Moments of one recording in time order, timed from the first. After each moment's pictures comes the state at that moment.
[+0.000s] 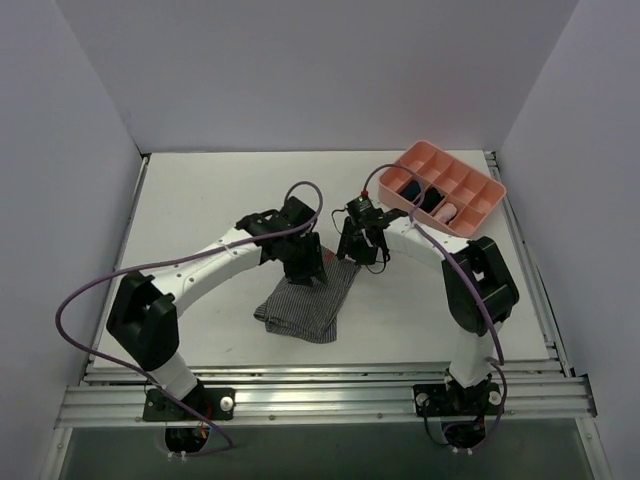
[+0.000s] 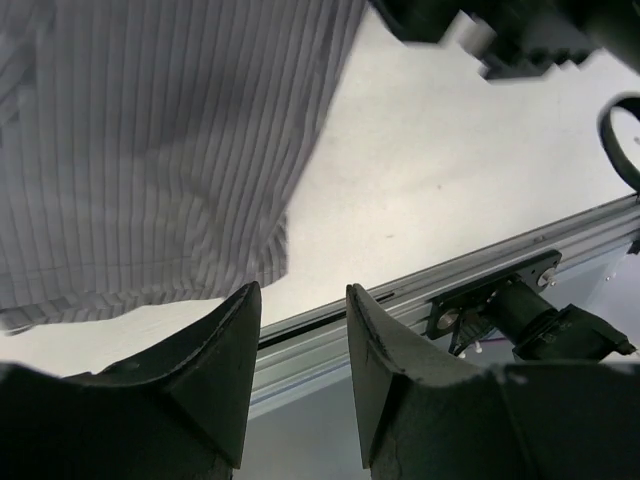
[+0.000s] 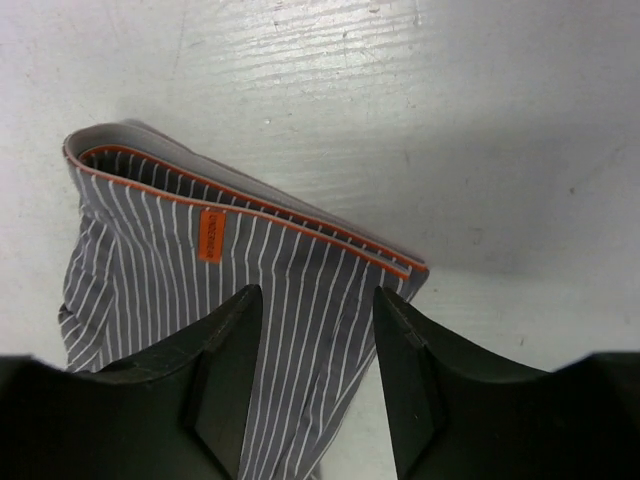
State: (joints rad) left arm -0.78 1.69 1.36 -0.77 0.15 -0.89; right arm 0.54 1.87 1.24 -0.48 0.03 0.73
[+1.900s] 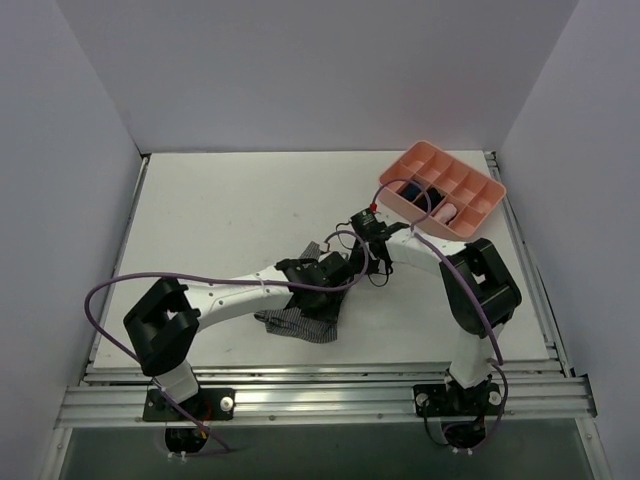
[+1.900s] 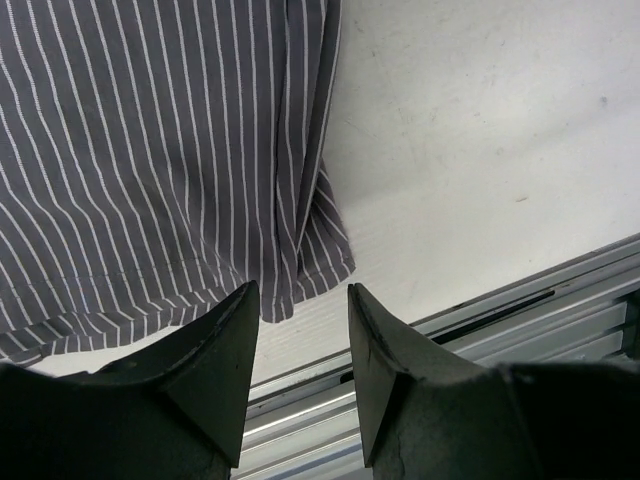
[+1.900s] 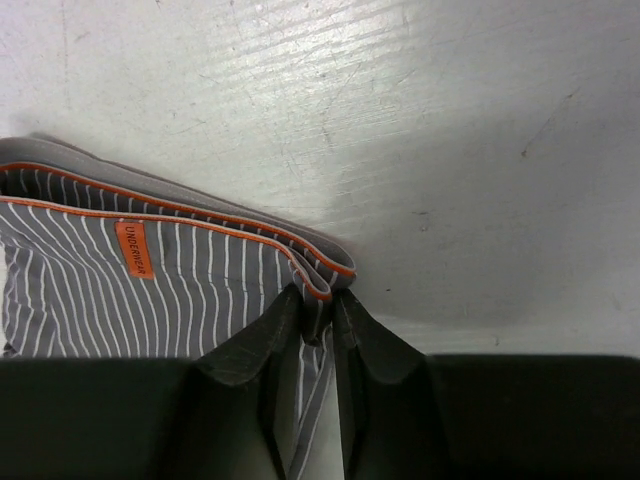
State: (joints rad) left arm -1.03 1.69 1.20 -0.66 -0.11 -0.73; right arm 0.54 1.83 1.10 -0.39 0.09 0.83
